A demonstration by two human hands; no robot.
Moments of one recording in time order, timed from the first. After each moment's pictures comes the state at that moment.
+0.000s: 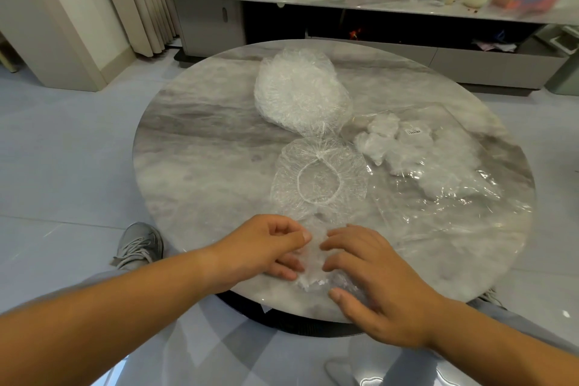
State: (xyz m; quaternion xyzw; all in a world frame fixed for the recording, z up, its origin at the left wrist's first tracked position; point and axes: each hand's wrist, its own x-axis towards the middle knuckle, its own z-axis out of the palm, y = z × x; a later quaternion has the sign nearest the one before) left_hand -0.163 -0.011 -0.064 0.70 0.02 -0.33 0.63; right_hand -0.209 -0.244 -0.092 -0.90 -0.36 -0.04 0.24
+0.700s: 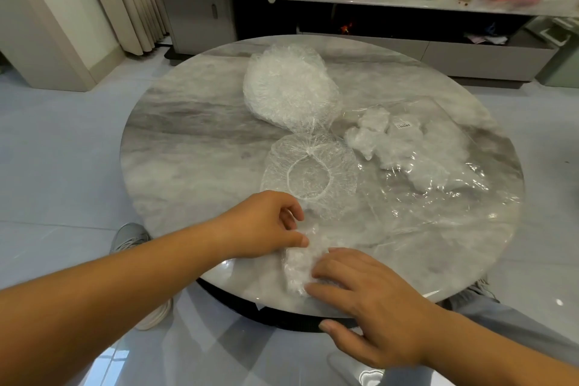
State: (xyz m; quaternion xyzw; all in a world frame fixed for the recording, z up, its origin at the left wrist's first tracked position) left_hand -0.131 -0.023 -0.061 0.89 -0.13 -0.24 0.37; right_hand -0.226 -0.249 -0.101 -0.89 -0.43 -0.02 0.18
